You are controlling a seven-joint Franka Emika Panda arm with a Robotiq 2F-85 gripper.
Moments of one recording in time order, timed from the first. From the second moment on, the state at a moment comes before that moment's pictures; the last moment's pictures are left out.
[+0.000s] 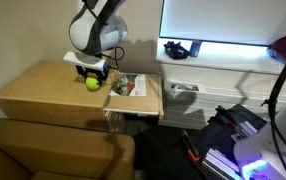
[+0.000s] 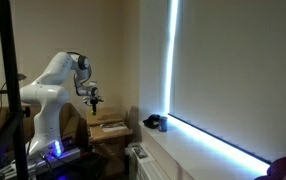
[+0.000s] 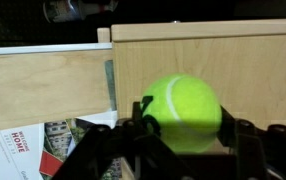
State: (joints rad) arm 0.37 0.67 0.11 -1.81 -0.01 2.64 1.10
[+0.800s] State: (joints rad) arm 0.40 0.82 0.09 -1.69 0.09 2.72 1.13
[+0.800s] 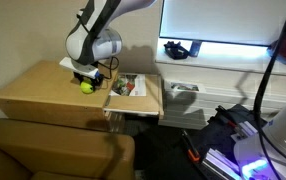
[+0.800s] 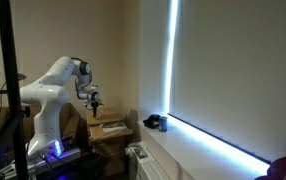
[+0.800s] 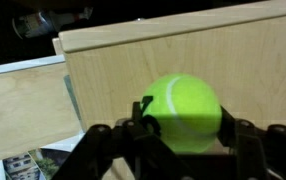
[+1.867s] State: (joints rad) arm 0.39 0.80 0.08 -1.63 0.14 2.62 1.18
